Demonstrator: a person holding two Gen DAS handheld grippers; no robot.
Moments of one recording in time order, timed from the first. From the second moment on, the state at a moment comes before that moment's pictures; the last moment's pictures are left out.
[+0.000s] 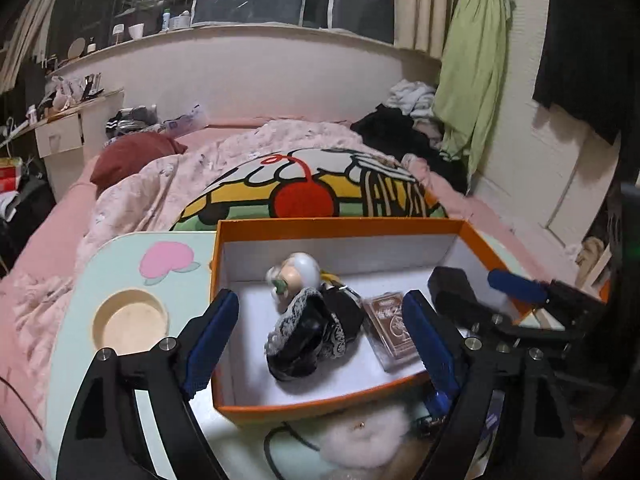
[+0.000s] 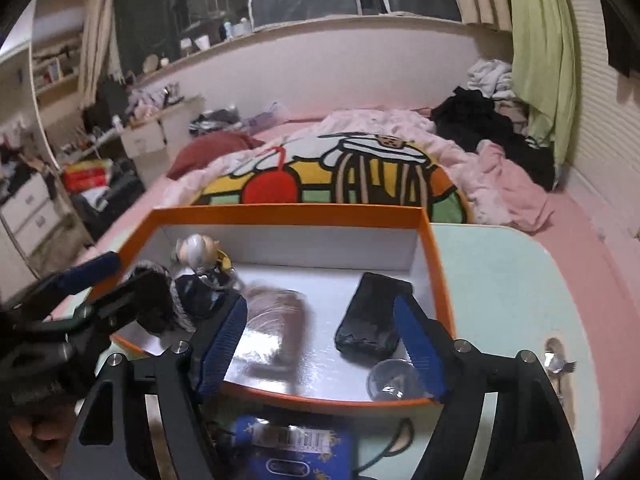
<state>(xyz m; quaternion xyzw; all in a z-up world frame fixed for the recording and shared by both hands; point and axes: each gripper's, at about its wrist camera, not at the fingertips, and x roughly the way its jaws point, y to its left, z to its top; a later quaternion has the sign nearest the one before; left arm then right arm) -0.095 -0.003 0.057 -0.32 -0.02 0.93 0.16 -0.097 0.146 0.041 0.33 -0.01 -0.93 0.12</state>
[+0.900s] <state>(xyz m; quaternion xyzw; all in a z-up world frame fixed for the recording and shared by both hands) 0.036 -0.020 -0.015 -0.32 0.06 0.94 0.15 0.023 0.165 -0.028 0.39 0.05 -0.91 0.12</state>
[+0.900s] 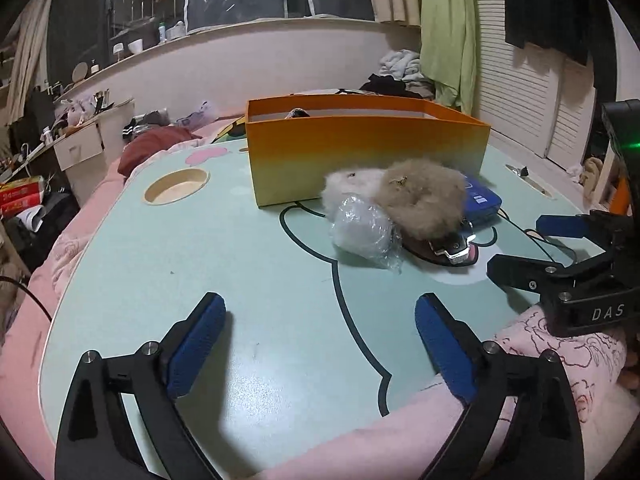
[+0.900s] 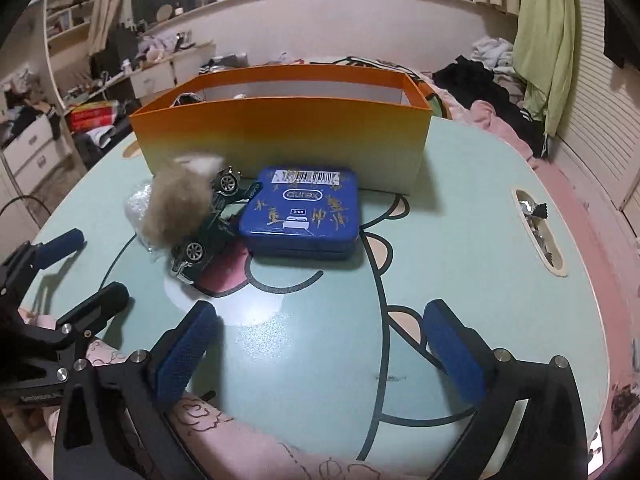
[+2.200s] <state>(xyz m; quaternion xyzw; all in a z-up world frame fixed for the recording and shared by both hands) 0.037 -0.021 -0.017 -0.32 0.06 0.94 0.14 0.028 0.162 -0.024 0.39 0.06 -0.91 0.12</state>
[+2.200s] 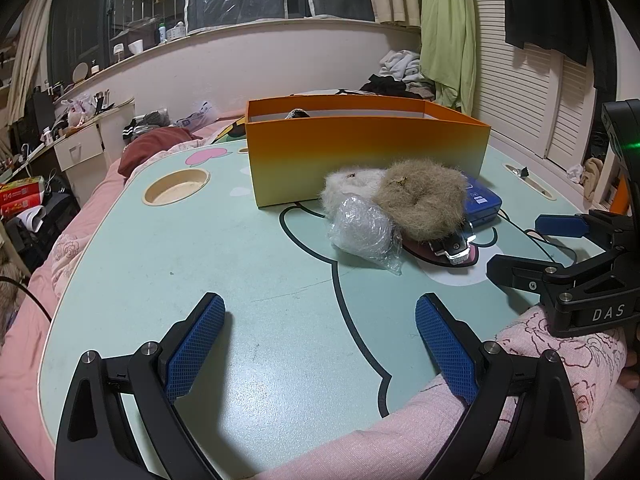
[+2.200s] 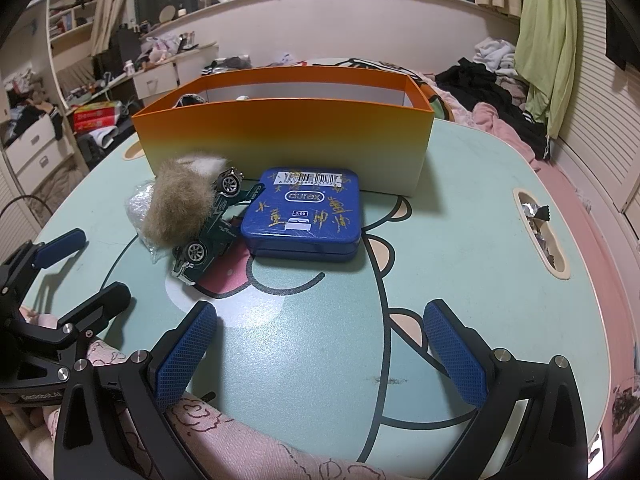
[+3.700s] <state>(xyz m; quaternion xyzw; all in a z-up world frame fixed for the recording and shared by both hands) 0.001 0.046 0.024 -0.34 0.08 0.90 0.26 0.026 0.153 -0.020 0.39 0.05 -0.91 0.13</state>
